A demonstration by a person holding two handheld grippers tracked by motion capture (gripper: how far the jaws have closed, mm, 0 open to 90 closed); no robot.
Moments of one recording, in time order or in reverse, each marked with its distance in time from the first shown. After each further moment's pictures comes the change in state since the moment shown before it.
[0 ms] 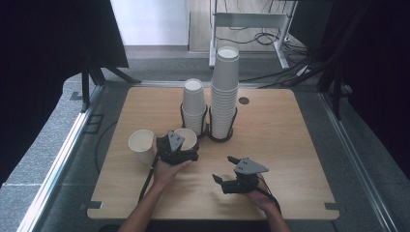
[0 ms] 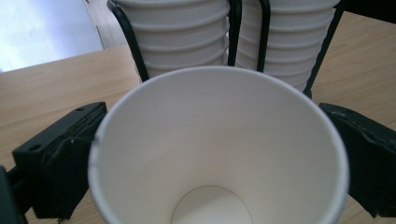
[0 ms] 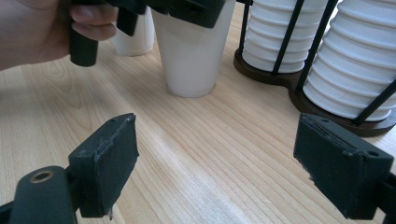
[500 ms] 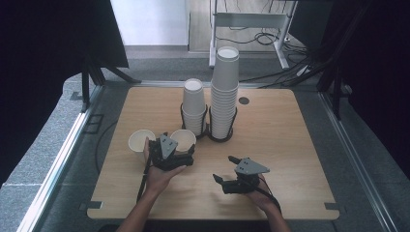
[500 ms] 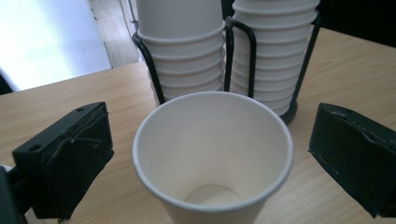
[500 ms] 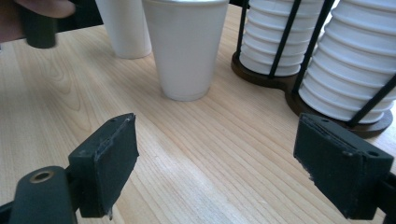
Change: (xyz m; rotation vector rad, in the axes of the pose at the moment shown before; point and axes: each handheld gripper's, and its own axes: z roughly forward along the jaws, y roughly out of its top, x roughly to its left) left arm 0.003 0.007 -0.041 -0.058 0.001 -0.009; right arm 0.000 0.001 -0.003 -0.010 -0.011 0.000
